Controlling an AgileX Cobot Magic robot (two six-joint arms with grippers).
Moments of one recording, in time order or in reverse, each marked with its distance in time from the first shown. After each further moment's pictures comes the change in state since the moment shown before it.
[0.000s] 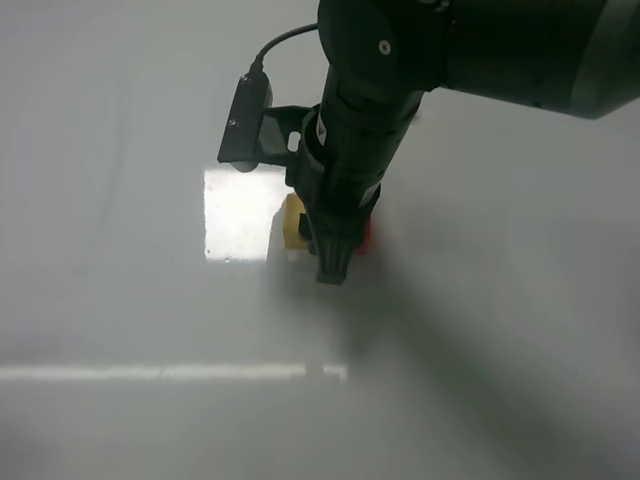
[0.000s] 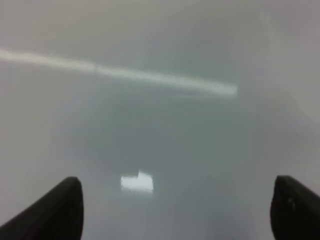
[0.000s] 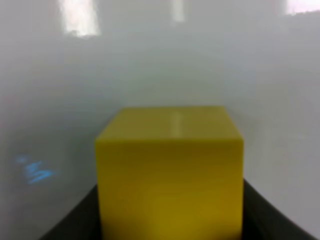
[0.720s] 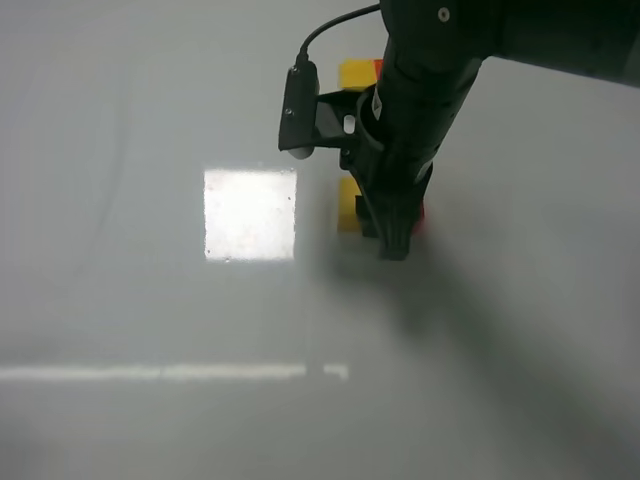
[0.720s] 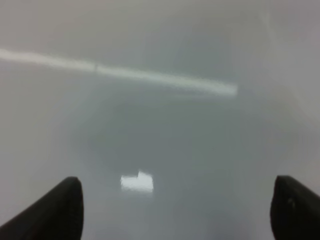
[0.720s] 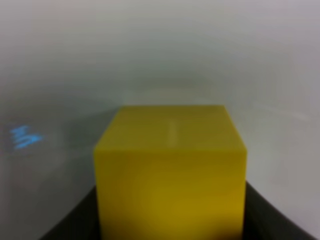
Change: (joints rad) left arm 0.000 0.000 0.000 0.000 0.001 -0.001; right arm -0.095 -0.035 0.000 -0.017 0.068 -0.130
